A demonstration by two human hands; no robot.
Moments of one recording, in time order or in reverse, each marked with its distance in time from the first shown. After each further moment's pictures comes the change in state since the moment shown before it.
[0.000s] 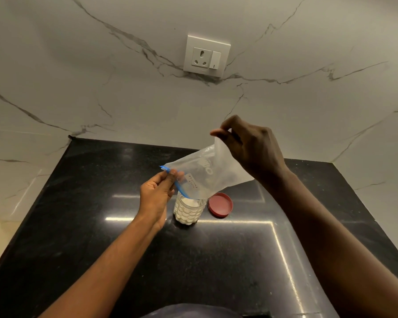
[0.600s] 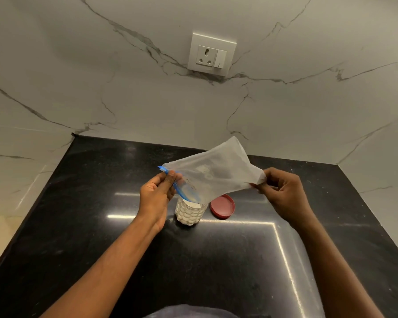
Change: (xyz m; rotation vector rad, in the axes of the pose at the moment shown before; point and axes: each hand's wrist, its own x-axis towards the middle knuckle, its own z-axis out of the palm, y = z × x) left_hand 0.008 -0.007 -0.006 -0.114 0.031 -0.025; right_hand -0.115 0.046 -0.005 0.558 -0.224 0.647
